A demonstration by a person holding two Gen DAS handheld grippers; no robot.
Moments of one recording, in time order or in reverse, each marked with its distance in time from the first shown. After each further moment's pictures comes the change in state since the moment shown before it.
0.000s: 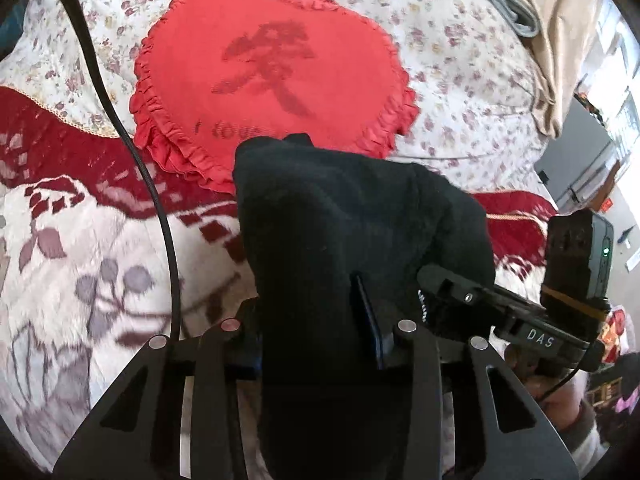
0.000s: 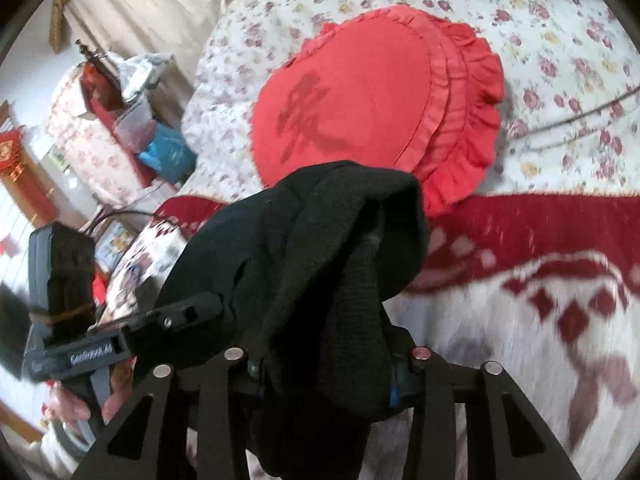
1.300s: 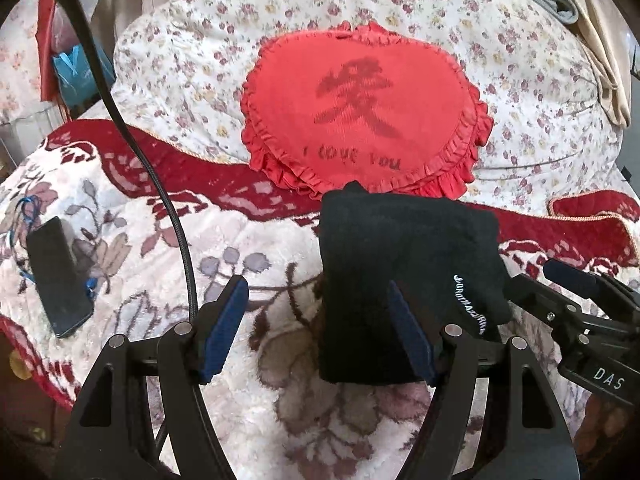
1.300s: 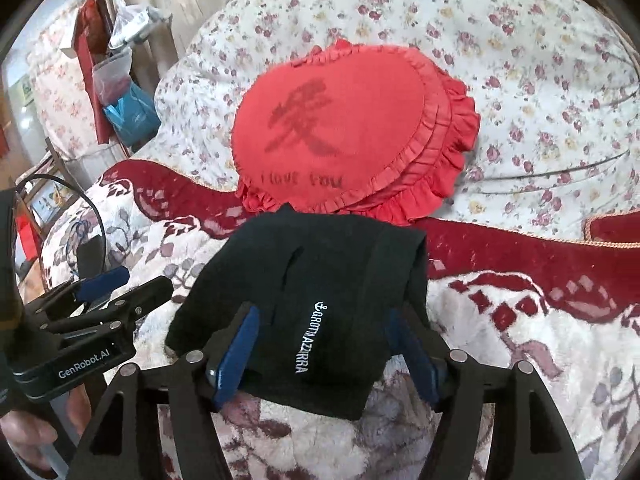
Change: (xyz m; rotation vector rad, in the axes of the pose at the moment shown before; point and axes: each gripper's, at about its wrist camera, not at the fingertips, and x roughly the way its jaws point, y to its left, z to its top) left arm -0.055 -0.020 -0.047 0.034 -0.168 0.423; right arm -0.035 0.071 -0.025 -0.198 -0.009 -0.295
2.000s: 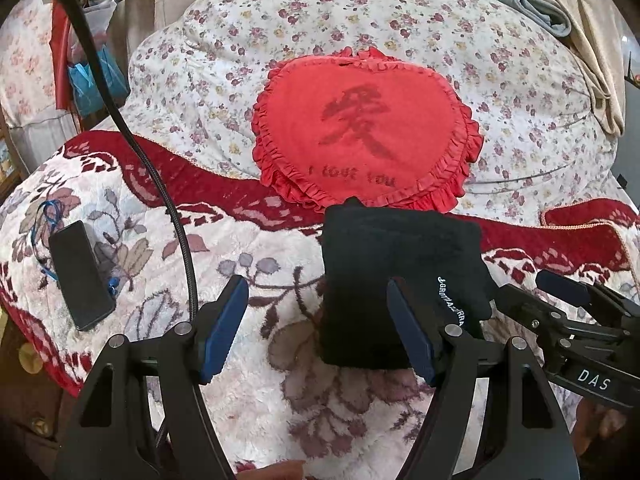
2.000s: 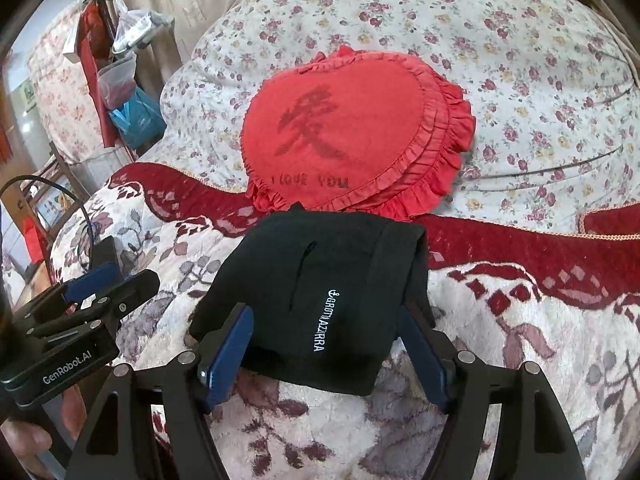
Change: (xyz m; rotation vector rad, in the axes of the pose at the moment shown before) left arm -0.037 -0.002 -0.005 -0.001 -0.049 0.014; right arm -0.022 0.009 -0.005 0.017 0.000 0.011
